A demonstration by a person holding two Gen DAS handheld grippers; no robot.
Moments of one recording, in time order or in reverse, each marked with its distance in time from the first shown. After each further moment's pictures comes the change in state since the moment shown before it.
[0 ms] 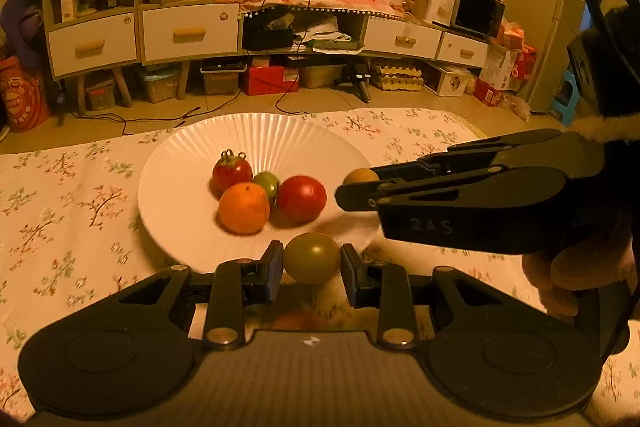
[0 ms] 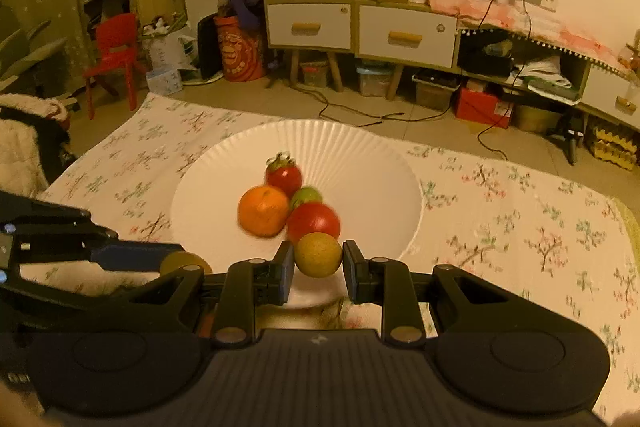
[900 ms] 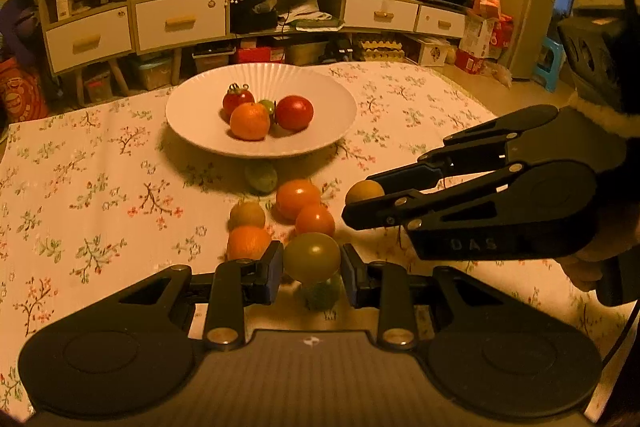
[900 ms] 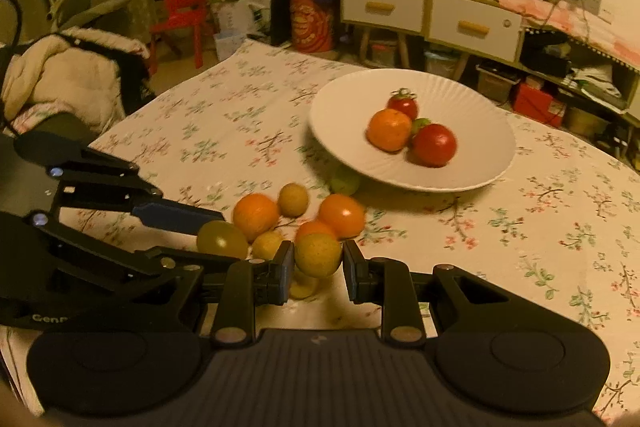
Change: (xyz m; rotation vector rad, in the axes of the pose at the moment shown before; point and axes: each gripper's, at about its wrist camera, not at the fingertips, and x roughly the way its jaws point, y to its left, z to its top) left arm -0.065 0.001 -0.069 0.077 0.040 -0.019; right arm -0.050 0.062 -0.056 -0.109 0.063 0.122
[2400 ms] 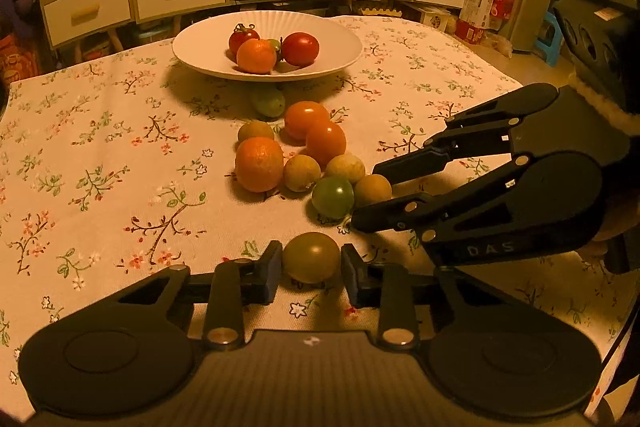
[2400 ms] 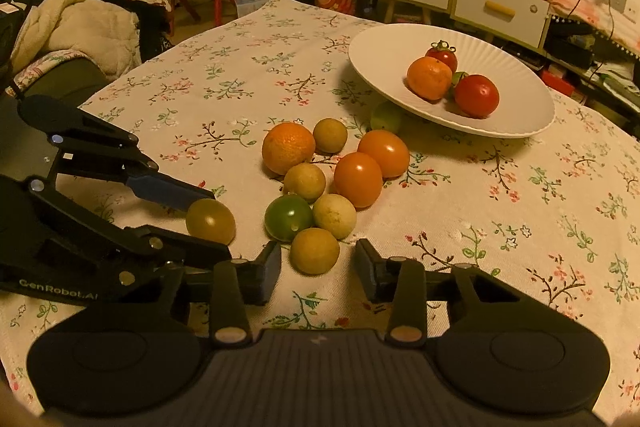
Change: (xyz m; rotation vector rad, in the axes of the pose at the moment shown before) left arm -0.003 0.007 -0.044 0.010 0.089 -0.004; right arm 0.015 0.028 -0.033 -0.085 0.082 0.036
